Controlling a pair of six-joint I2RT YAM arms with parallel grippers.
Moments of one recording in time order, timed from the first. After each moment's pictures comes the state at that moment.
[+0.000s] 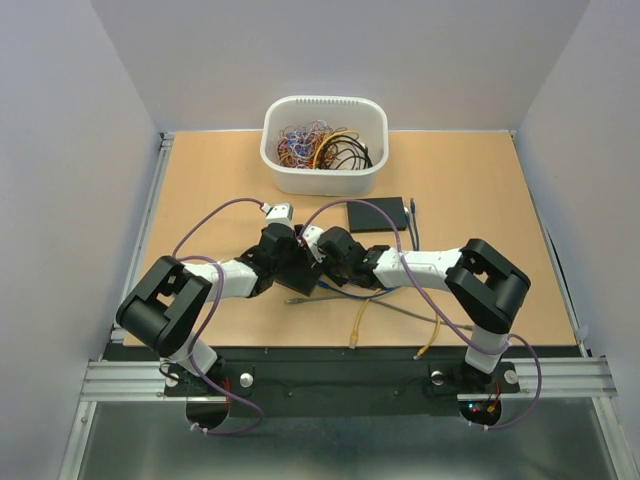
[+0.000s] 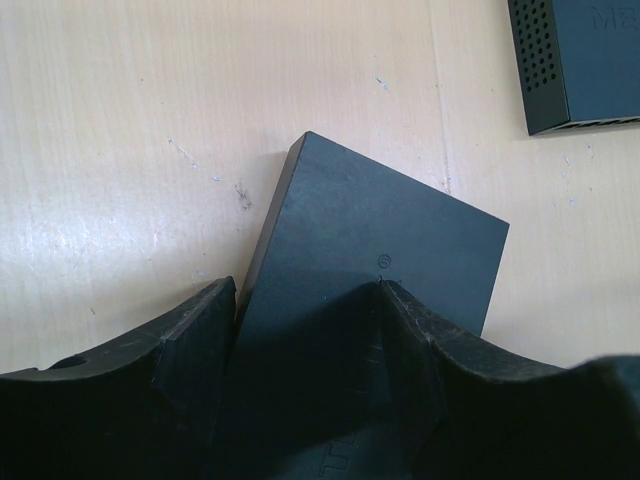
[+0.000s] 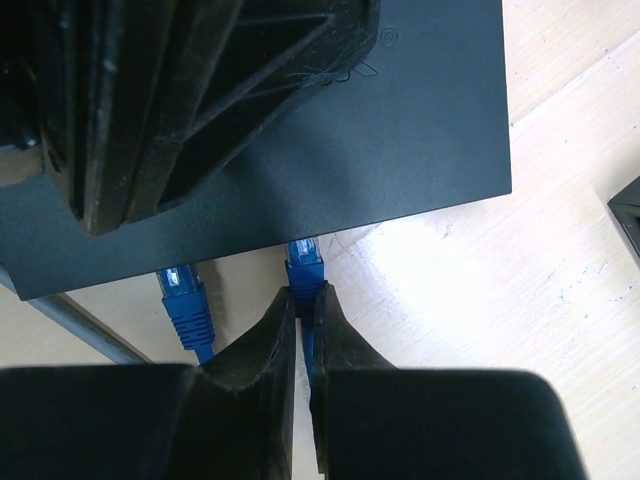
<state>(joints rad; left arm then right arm) -0.61 1.54 0.57 0.37 -0.19 -0.54 0.94 1.80 1.04 -0.07 0.10 -0.10</state>
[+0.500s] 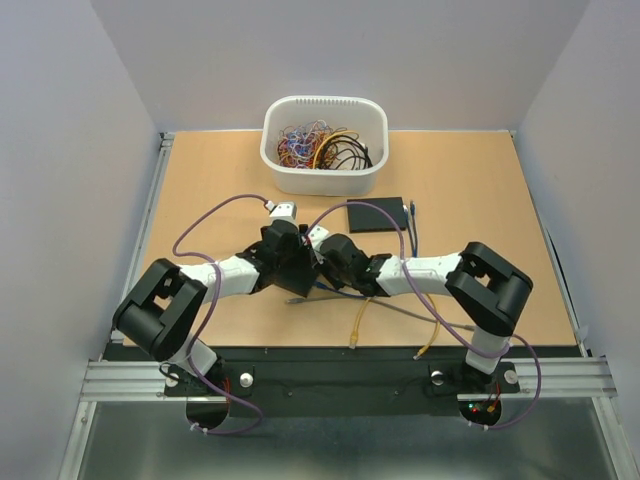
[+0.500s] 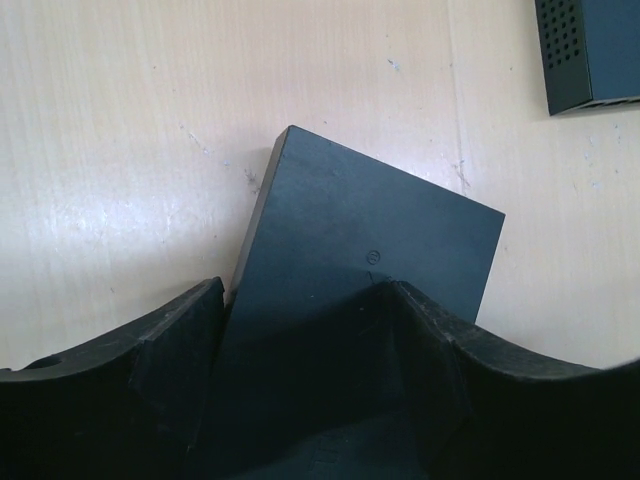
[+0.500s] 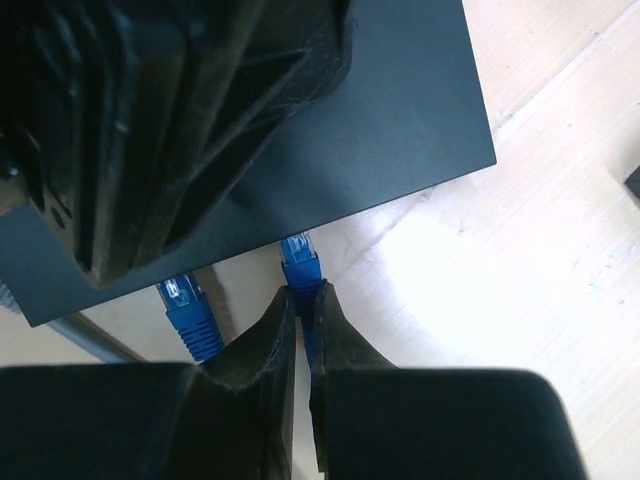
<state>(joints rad) -0.63 1.52 0.62 0.22 -0.23 -0.51 0.95 1.78 0.95 0.07 0.15 0.02</state>
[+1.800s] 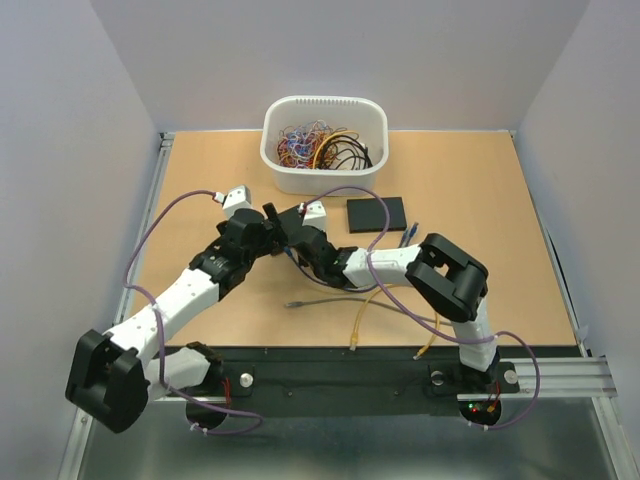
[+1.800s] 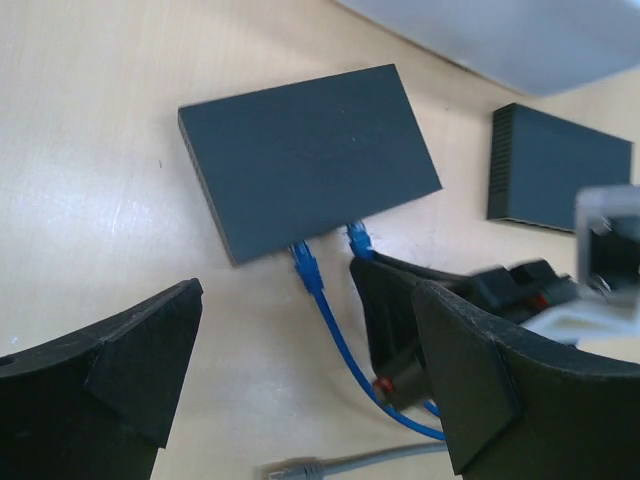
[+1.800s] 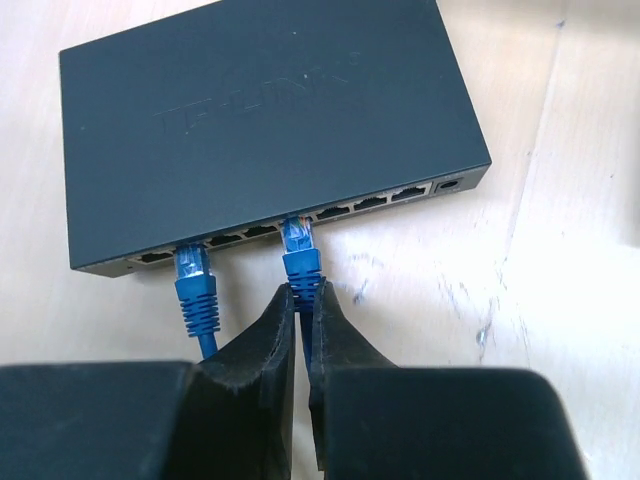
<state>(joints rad) -0.53 1.11 0.70 -0.20 -0.34 -0.70 1.00 2.01 1.21 0.20 0.54 0.50</state>
